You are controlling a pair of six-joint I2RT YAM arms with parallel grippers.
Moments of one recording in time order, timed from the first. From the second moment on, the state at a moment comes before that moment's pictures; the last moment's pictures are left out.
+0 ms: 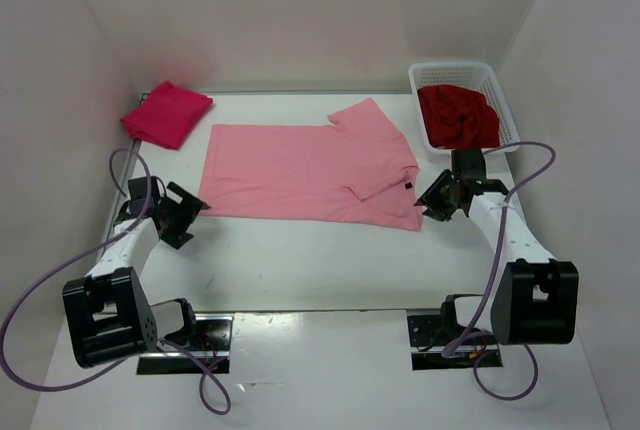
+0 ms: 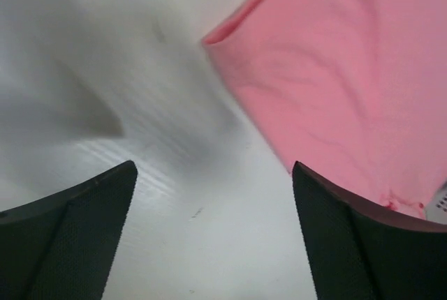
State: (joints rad) left arm 0.29 1.20 0.58 -0.39 0.19 -0.81; right arm -0.02 1.25 0.79 -0.59 -0.12 0.79
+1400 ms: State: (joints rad) left arm -0.14 1.56 0.77 -0.07 0.15 -0.79; right arm 0.26 2.12 1.55 -0.39 -0.21 0.72
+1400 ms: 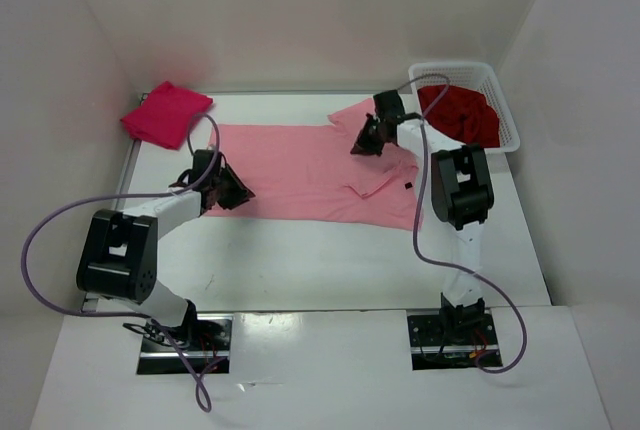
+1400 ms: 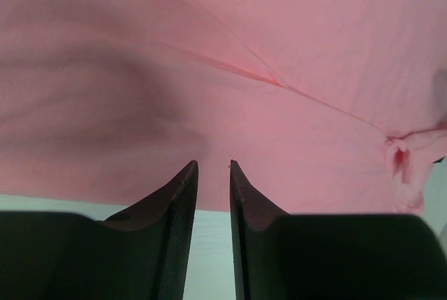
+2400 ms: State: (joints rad) left arm -0.14 1.41 0.73 -0.07 0.14 -0.79; right arm 0.21 1.85 1.12 -0.34 -0.15 0.70
